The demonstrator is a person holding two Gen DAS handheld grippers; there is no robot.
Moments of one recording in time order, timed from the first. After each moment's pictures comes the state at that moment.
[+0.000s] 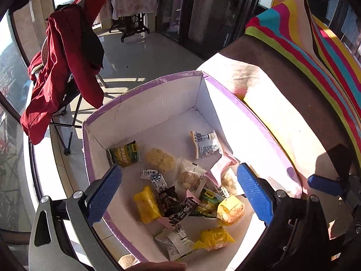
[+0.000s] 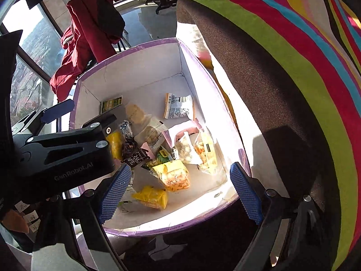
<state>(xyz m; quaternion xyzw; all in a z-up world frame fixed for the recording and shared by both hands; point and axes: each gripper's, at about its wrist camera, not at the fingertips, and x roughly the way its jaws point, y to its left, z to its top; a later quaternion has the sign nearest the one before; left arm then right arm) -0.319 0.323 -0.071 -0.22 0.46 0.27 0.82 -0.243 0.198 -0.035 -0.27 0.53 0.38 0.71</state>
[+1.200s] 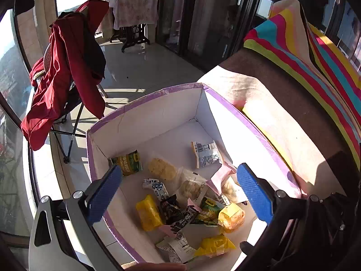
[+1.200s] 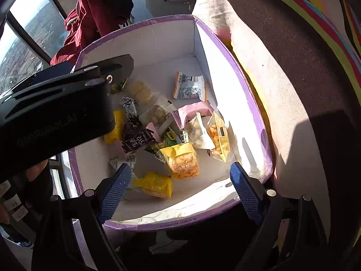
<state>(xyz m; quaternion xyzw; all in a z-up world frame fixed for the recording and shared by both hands) -0.327 0.325 -0.062 -0.21 0.42 0.28 0.84 -0.265 0.204 -0.060 -0.30 0.54 0.39 0.68</state>
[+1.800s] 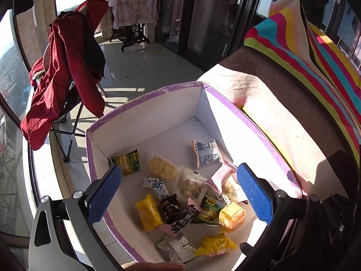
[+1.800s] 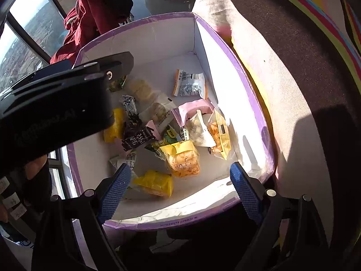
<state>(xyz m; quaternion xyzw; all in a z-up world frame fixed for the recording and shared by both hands) -0.328 0.324 -0.065 -0.21 0.42 0.27 0.84 -0.265 0.204 -0.064 -0.30 0.55 0.39 0.68</state>
